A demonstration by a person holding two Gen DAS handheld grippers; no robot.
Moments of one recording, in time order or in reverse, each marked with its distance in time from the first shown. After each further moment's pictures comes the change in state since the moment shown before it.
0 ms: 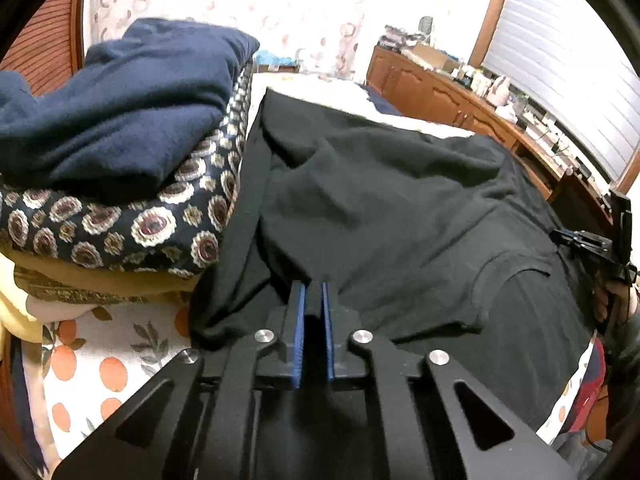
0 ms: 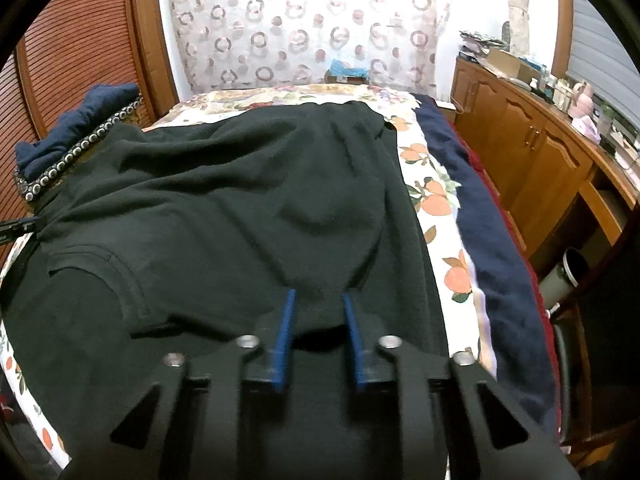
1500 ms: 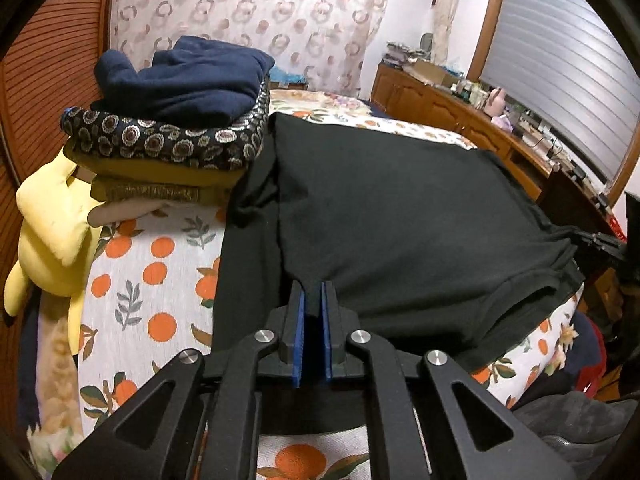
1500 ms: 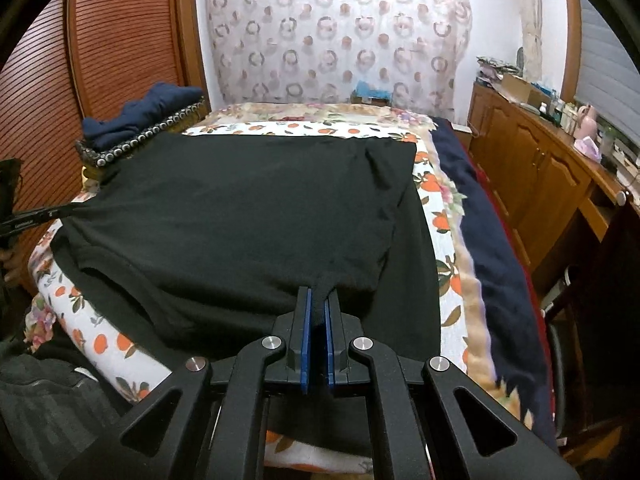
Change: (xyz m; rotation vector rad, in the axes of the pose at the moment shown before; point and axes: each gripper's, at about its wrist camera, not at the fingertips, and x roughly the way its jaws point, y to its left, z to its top) left arm -0.068 -0.019 -0.067 -0.012 -0.058 0.048; right arm -0.072 0.011 -0.058 -0.063 -0.065 0.055
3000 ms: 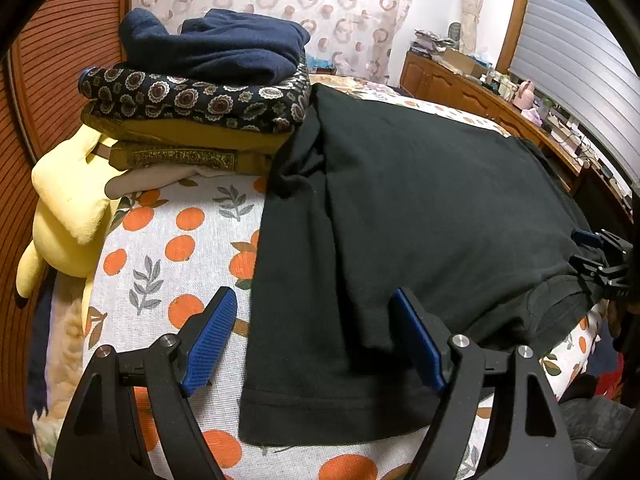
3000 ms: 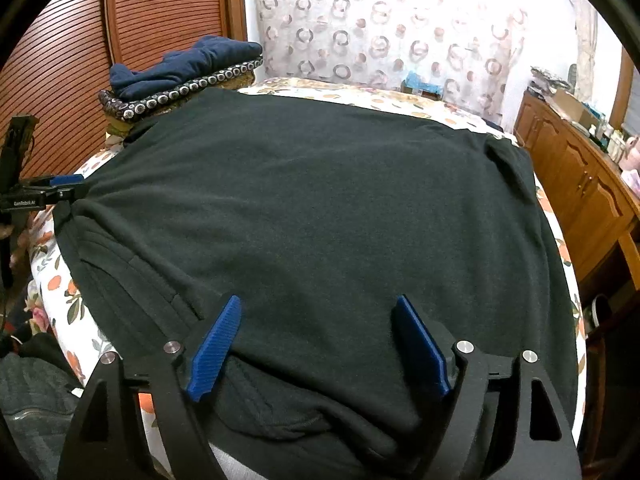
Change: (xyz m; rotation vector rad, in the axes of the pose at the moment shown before) left arm 0.018 0.025 -0.014 -0.036 0.039 0.091; right arm 0.083 0.071 0.009 -0.131 0.058 0.096
